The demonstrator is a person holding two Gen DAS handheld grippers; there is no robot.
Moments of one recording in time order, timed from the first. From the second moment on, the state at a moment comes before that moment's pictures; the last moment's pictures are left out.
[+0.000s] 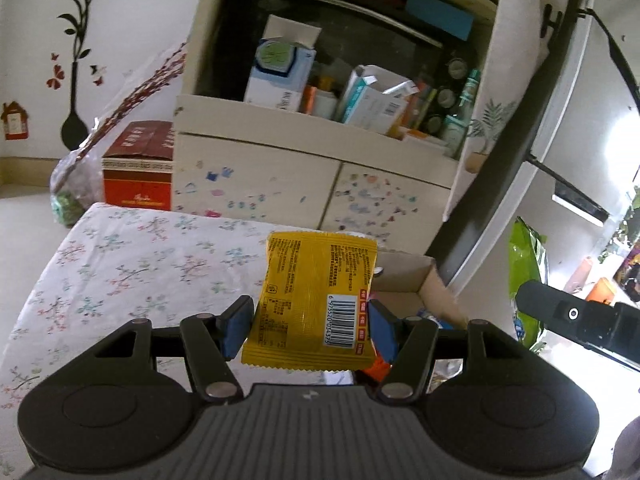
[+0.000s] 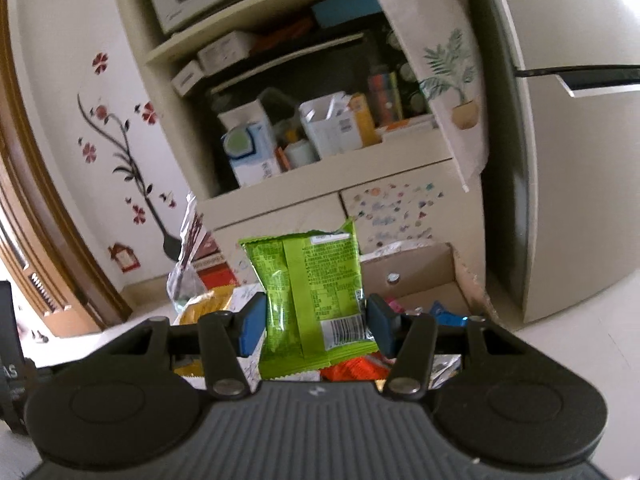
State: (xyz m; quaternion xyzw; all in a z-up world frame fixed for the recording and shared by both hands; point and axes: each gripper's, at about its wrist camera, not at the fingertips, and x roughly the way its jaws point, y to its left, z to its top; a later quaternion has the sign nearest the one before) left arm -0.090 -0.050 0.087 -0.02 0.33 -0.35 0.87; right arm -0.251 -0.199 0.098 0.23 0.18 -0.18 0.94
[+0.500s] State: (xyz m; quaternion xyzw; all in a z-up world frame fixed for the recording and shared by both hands) left arm -0.114 -0.104 0.077 0.01 0.33 -0.41 0.85; right arm -0.273 -0.232 0.091 0.26 0.16 -0.23 0.92
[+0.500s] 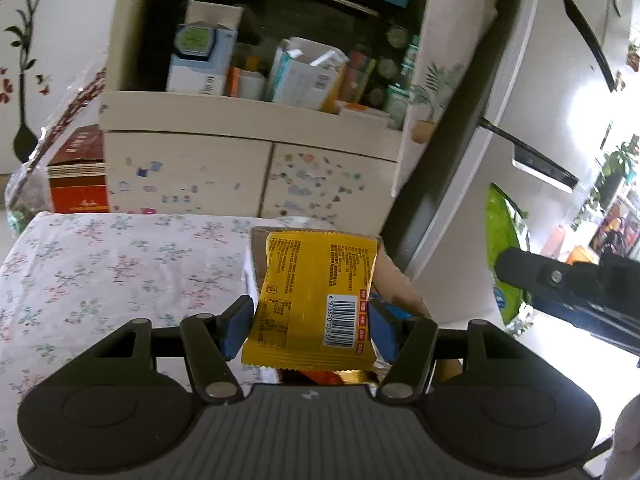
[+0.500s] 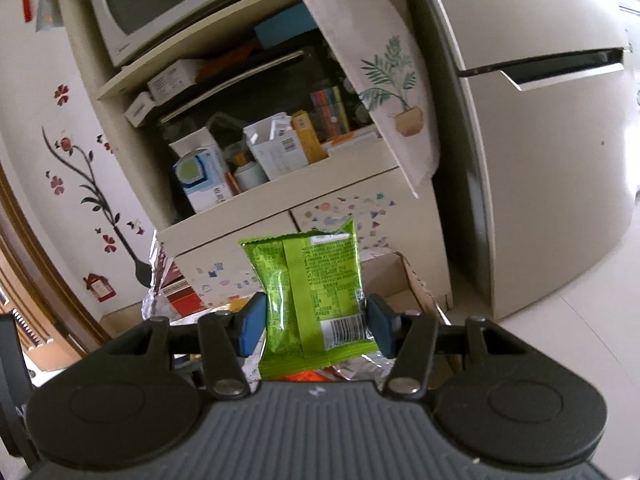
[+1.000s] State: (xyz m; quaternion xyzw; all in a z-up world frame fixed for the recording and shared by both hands) left arm -0.127 -0.139 0.056 0.07 0.34 -0.43 0.84; right arm -0.267 -0.253 0.066 0.28 0.20 -0.25 0.90
